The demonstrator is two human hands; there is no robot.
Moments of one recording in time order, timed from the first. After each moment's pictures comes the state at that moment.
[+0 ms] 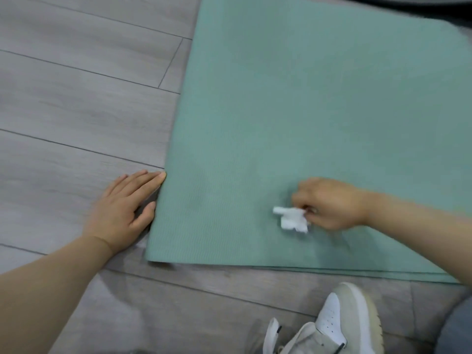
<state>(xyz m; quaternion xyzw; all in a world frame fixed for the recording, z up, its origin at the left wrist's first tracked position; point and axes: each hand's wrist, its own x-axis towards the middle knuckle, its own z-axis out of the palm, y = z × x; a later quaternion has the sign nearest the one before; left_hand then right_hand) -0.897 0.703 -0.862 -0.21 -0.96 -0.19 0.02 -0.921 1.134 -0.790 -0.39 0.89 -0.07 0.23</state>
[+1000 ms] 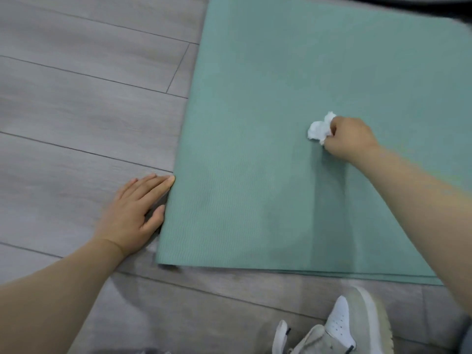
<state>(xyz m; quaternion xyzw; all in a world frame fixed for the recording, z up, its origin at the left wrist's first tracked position) -0.898 0.703 -0.857 -0.21 -0.96 -0.19 -0.01 -1.026 1.156 -0.800 0.08 0.99 -0.09 0.09</state>
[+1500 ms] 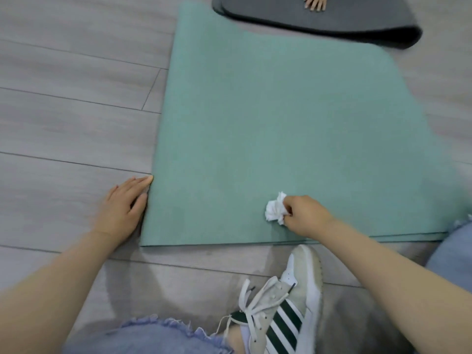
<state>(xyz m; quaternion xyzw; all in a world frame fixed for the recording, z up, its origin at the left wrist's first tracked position) -0.889 0.722 -0.842 -0.08 -0.96 -0.28 -0.06 -0.832 1.128 -0.773 0.03 0.96 -0.13 0.24</state>
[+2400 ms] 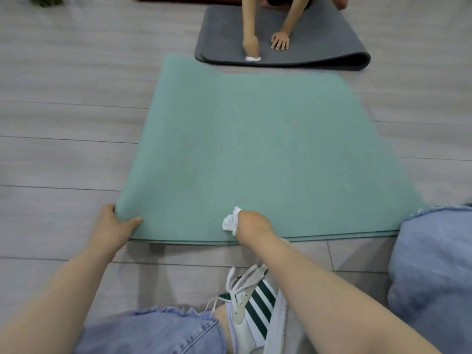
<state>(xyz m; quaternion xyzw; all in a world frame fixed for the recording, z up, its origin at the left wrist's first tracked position) -0.847 0.749 -0.761 0.21 -0.89 -0.39 -0.07 -0.812 1.055 -0.776 0.07 0.94 -0.16 0.28</state>
